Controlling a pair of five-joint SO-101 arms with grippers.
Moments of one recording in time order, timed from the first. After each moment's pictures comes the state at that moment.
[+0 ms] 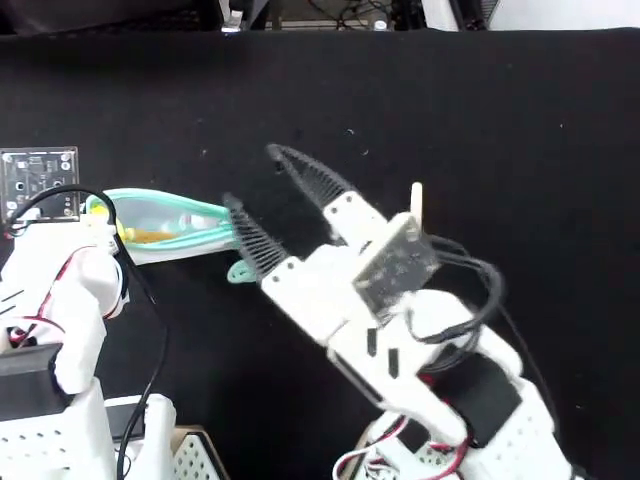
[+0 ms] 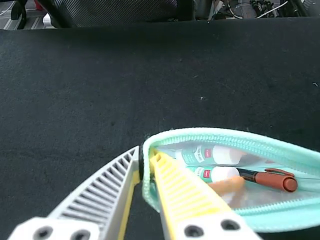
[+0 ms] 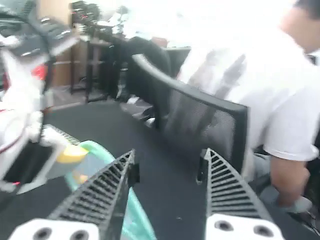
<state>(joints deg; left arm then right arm) -12.1 -60.9 34.2 75.5 -7.5 -41.1 -65.3 34.6 42.7 9.1</state>
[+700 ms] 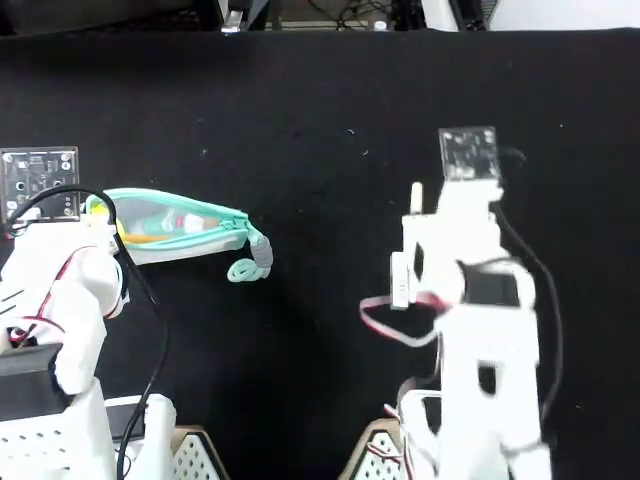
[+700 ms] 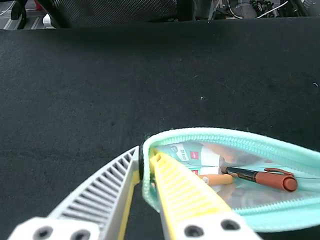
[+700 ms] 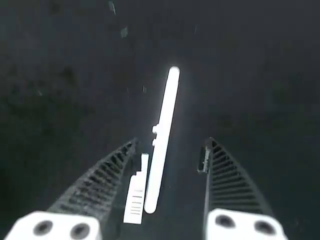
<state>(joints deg) -12.1 -60.9 34.2 75.5 -7.5 4.1 -41.8 48.7 53.9 6.5</state>
